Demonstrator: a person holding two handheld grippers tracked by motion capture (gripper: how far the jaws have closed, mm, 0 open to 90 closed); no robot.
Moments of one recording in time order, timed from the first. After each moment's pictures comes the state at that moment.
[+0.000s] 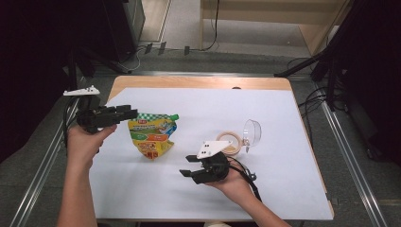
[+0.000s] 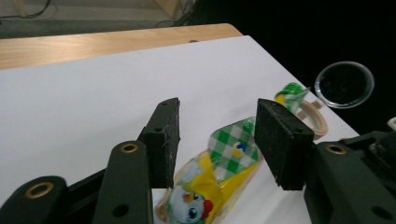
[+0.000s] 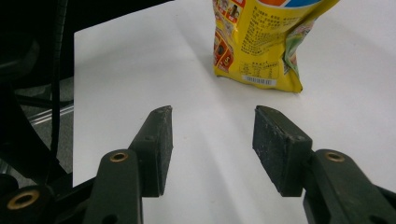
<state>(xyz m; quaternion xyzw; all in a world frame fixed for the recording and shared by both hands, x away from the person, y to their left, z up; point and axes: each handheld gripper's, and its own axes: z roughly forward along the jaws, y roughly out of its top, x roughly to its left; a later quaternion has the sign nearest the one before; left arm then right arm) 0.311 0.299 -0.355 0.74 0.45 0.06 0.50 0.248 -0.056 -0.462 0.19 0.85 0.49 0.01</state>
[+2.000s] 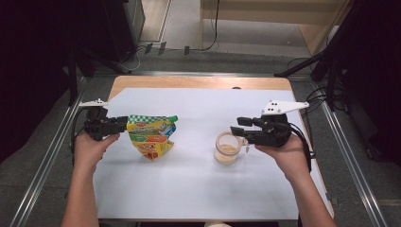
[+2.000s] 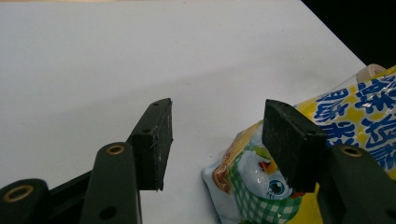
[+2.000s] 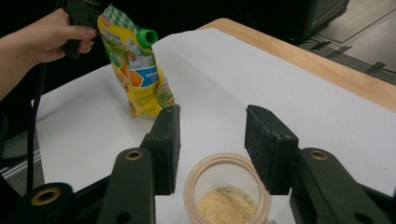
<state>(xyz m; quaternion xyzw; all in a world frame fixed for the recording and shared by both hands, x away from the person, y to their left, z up) 0.325 0.311 -0.416 0.75 0.50 0.06 0.44 0.288 -0.189 -0.361 0.30 0.80 0.52 0.08</state>
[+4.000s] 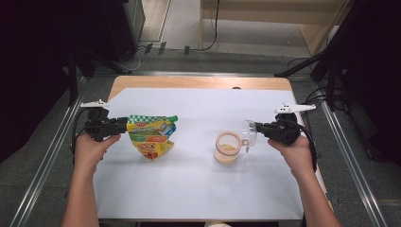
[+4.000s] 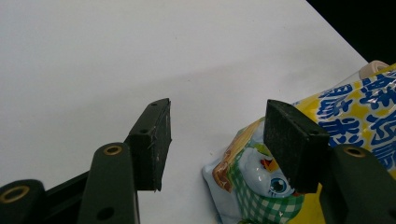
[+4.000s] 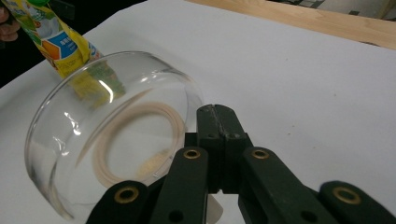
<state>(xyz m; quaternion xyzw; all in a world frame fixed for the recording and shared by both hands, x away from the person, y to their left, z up) 0.324 0.309 -0.419 0.75 0.50 0.06 0.43 0.324 -0.235 -0.420 0.39 0.78 0.49 0.06</state>
